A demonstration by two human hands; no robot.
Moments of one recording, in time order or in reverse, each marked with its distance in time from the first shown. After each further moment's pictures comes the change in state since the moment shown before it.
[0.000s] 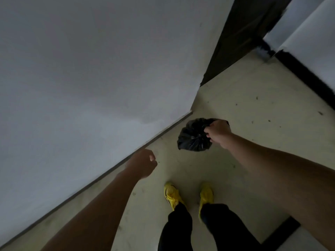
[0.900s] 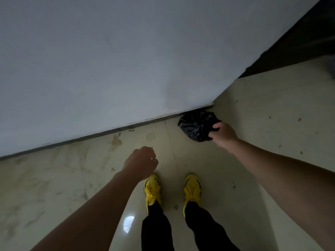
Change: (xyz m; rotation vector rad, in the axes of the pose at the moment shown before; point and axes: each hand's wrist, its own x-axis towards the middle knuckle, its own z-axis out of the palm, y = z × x) left_hand 0.171 -0.037 0.187 -0.215 0.006 -0.318; right_hand 0.224 0.114 0.129 -0.417 -0.310 -0.112
